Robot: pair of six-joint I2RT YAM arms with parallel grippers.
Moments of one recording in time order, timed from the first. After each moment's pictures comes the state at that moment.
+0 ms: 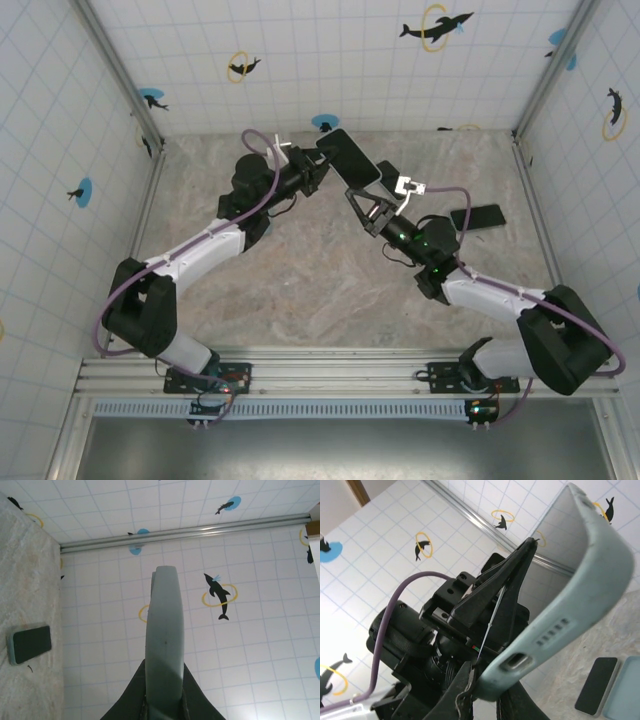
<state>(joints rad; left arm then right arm) -0.55 1.53 1.05 0.58 0.47 -1.50 0.66 1.30 0.56 1.04 -0.27 0.97</state>
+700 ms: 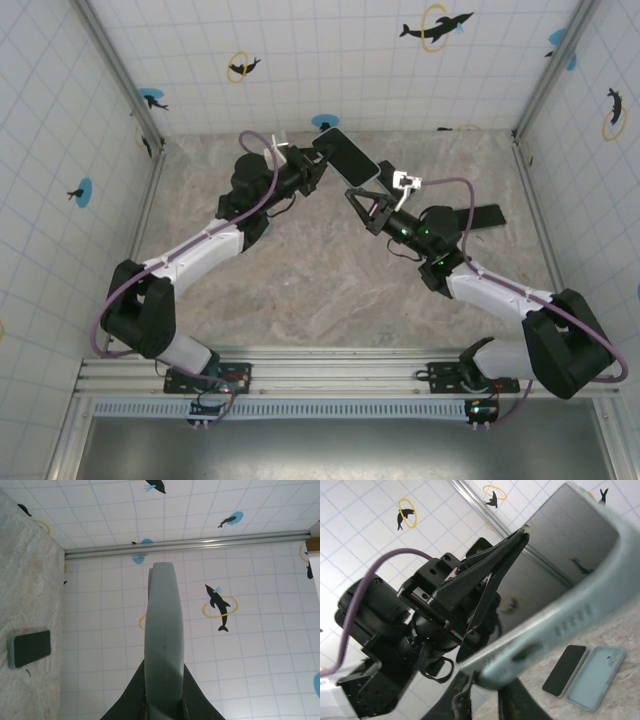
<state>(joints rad) -0.55 1.52 1.06 0.52 0.43 -1.47 0.60 1.29 0.61 0.87 -0.39 0.85</state>
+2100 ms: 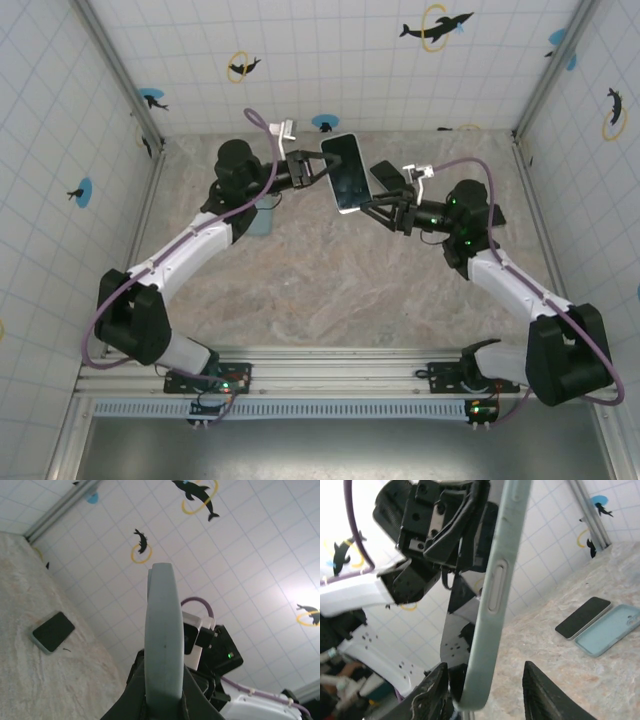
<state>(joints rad) -0.49 1.49 1.15 0.45 0.91 -0.98 0.35 1.25 0.74 0.60 -1.06 0.66</state>
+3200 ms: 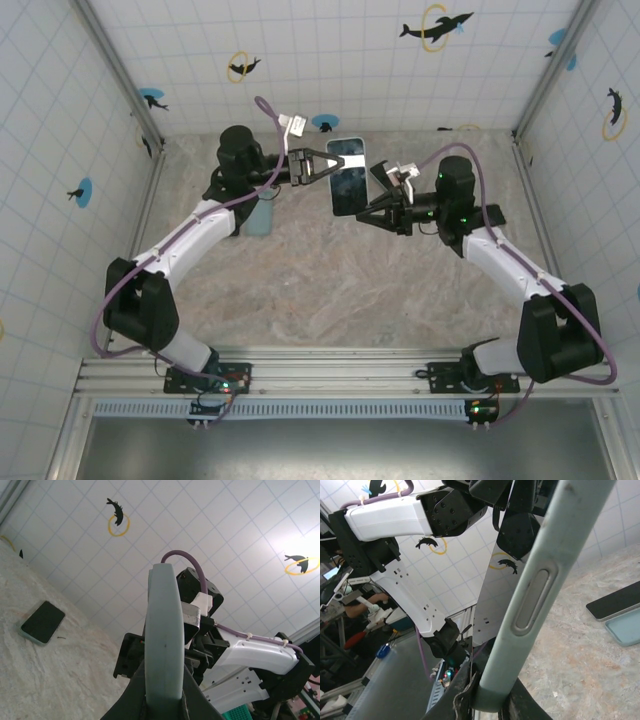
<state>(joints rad) -0.46 1.56 1.25 0.39 1.10 -0.86 0.34 1.36 0.91 0.25 -1.34 0.27</state>
